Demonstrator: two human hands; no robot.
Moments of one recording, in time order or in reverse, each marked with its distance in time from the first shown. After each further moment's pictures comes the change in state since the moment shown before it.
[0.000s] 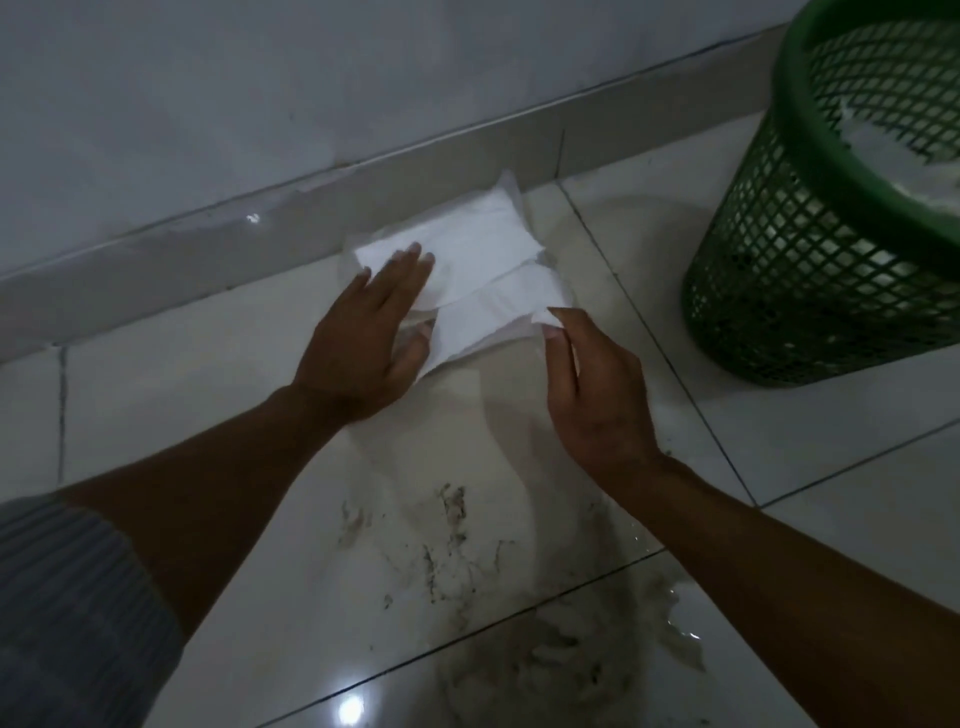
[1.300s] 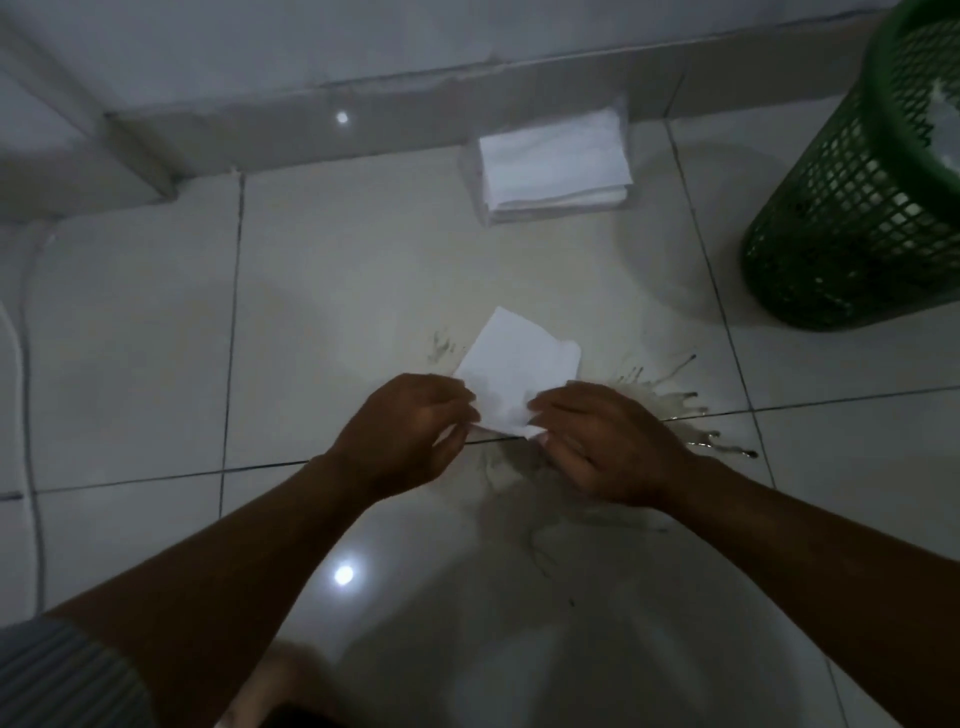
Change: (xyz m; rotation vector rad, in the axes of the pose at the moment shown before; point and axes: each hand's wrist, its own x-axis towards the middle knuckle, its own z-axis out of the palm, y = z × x) left_hand -0.215 0.129 -0.065 -0.093 -0.105 -0.059; right_hand -0.124 -0.034 -0.056 -0.220 -0.763 -0.563
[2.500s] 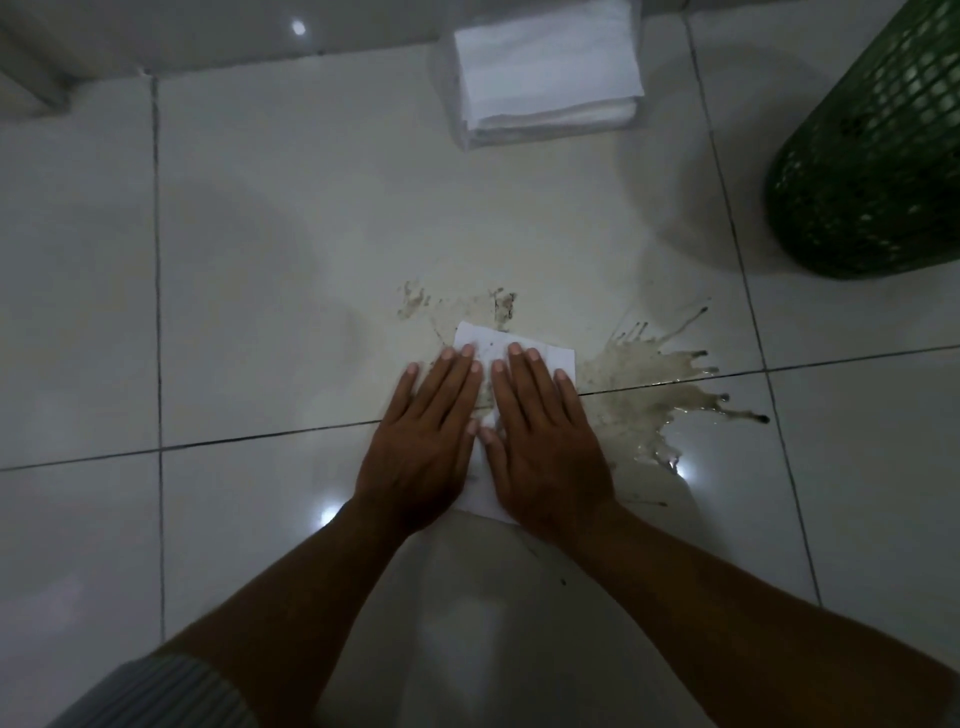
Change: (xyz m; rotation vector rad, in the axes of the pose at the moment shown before) left_hand -0.027 0.016 0.111 0.162 -0.054 -0.181; right_hand -0.010 -0.032 0.106 -0.284 -0.008 0.378
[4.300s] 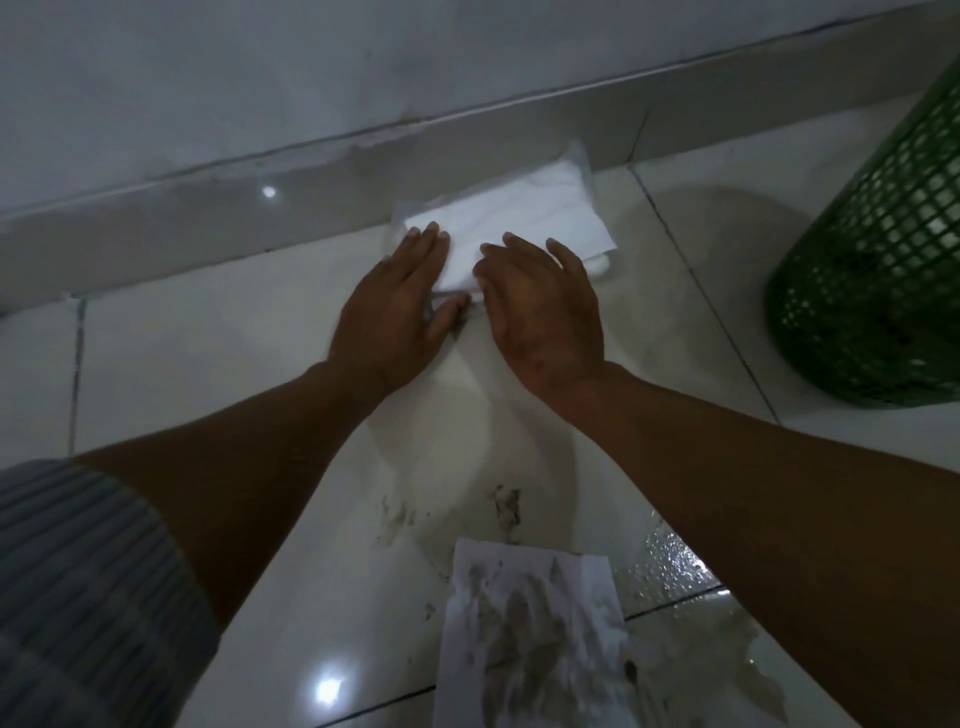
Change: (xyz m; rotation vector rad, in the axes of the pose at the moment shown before) left_hand 0.278 -0.124 -0.058 -0.172 0.244 0.019; right_hand 0.265 0.083 -0.066 0.101 0.519 0.086
